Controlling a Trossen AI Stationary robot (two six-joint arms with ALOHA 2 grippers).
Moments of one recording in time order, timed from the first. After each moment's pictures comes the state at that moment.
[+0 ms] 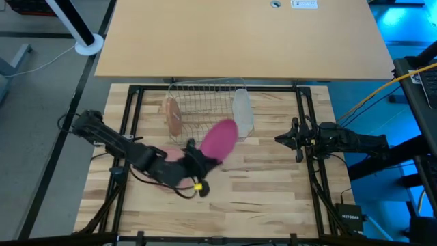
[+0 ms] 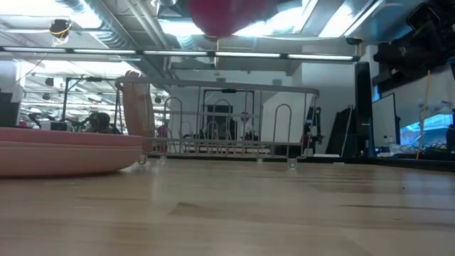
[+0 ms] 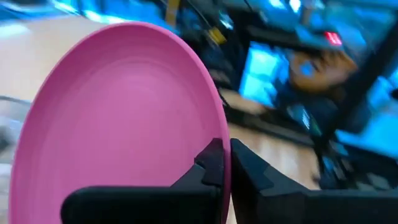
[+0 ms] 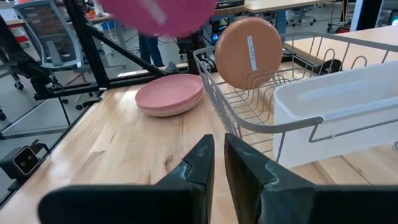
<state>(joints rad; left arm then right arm) -0.50 1.59 1.48 -0.26 -0.80 -0.42 0.00 0.01 0.22 -0.34 0.00 0.13</state>
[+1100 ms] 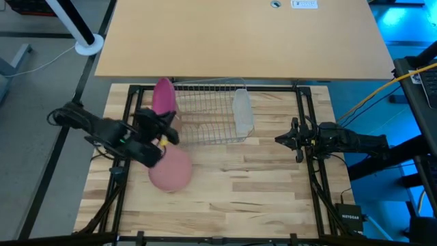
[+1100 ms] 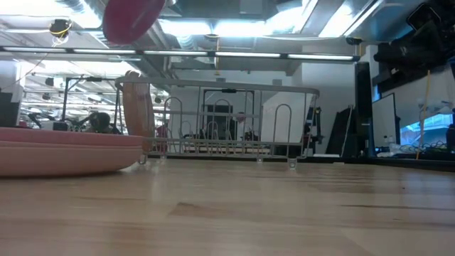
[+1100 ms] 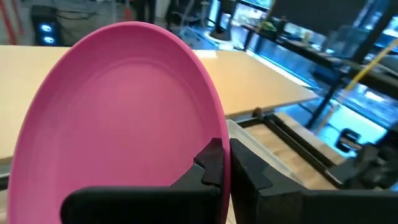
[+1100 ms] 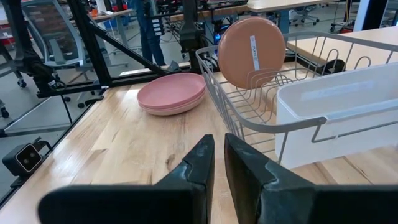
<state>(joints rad) -0.46 1.30 1.48 -1.12 -1.31 -1.19 0.00 0.01 0.22 -0.34 -0.01 0.13</state>
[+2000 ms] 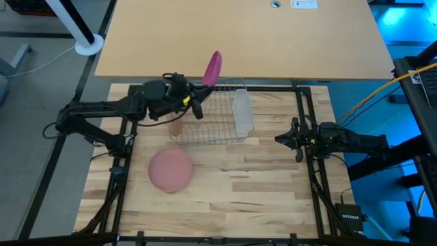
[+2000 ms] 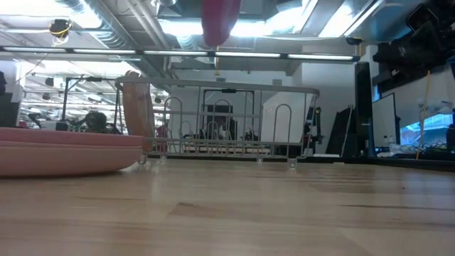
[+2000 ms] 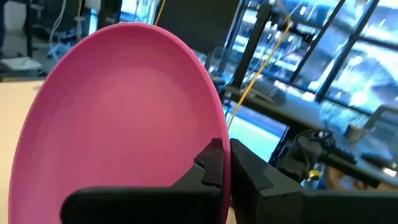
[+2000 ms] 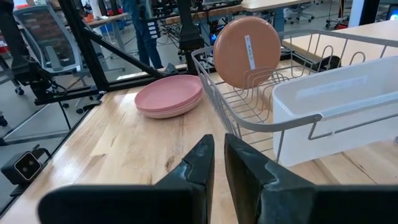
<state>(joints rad) 0.09 1.31 1.31 0.02 -0.42 -0.31 0.00 0.01 0.22 -0.34 0.01 0.16</state>
